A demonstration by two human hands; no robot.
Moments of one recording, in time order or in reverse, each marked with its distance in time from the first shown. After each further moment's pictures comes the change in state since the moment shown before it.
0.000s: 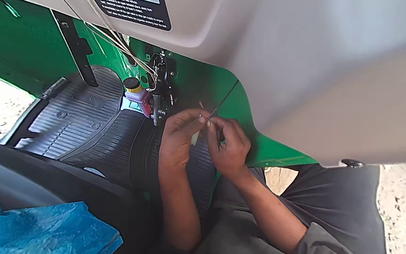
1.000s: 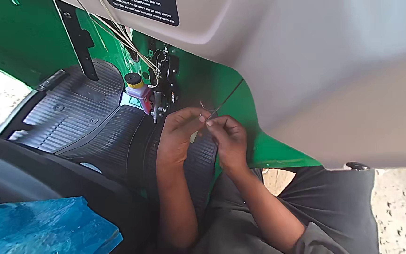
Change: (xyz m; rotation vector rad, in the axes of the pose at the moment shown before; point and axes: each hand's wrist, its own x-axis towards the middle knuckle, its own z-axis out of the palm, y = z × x) left_hand 0.000 -0.002 -0.008 0.047 -0.033 0.042; right_hand 0.007 -0.006 -0.003 0.838 -0.210 0.677
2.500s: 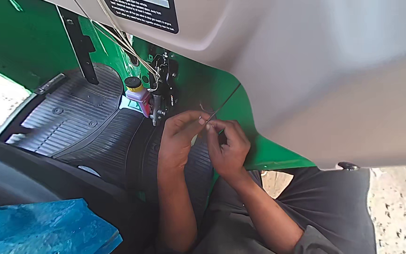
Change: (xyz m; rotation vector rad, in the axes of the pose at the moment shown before) left_hand -0.002 0.003 0.008 0.032 0.057 0.007; right_hand -0.001 0.009 -0.004 -0.715 0.153 -0.622
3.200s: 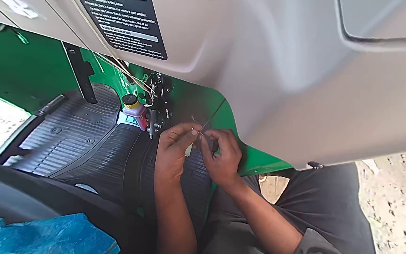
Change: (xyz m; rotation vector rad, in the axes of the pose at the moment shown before) left_hand 0.003 -0.002 0.000 -0.034 0.000 0.004; right_hand 0.000 0.003 -0.001 -0.099 0.056 -0.057
